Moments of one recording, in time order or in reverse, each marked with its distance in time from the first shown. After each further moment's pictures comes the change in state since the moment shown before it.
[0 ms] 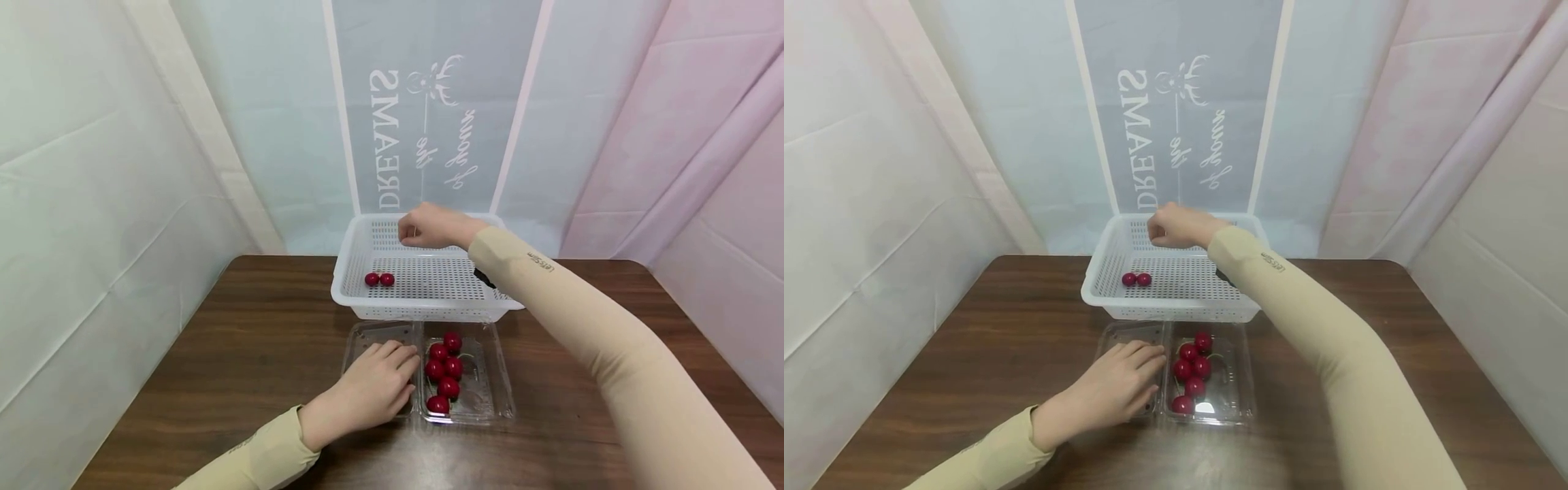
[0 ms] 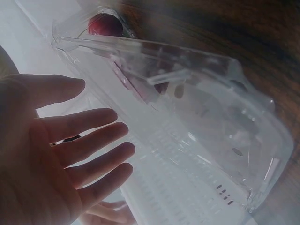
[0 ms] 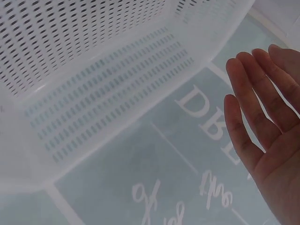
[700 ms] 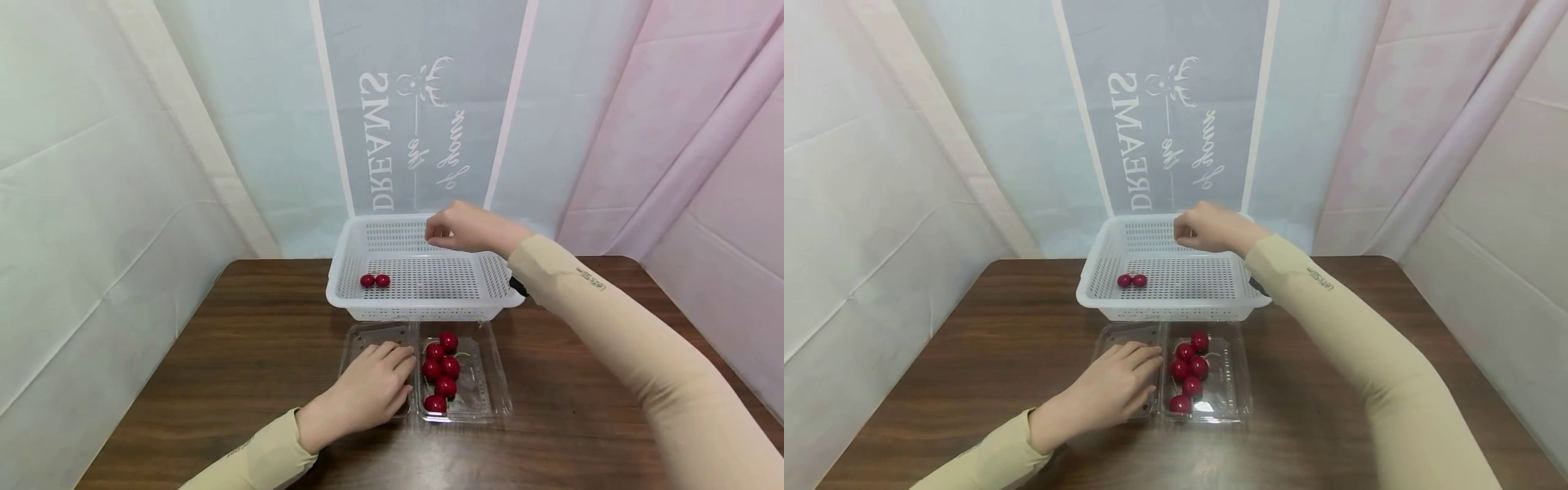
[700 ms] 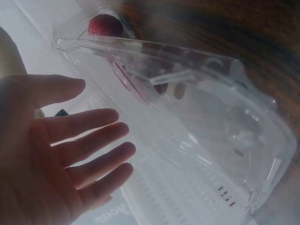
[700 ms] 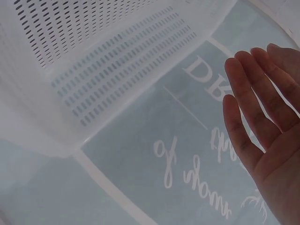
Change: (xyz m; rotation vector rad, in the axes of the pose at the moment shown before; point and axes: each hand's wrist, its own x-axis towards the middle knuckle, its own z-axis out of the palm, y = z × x) left_hand 0.004 0.006 -0.002 -0.001 -0.022 -0.007; right_hand -0.065 0.015 -0.009 -0.012 0.138 -0.031
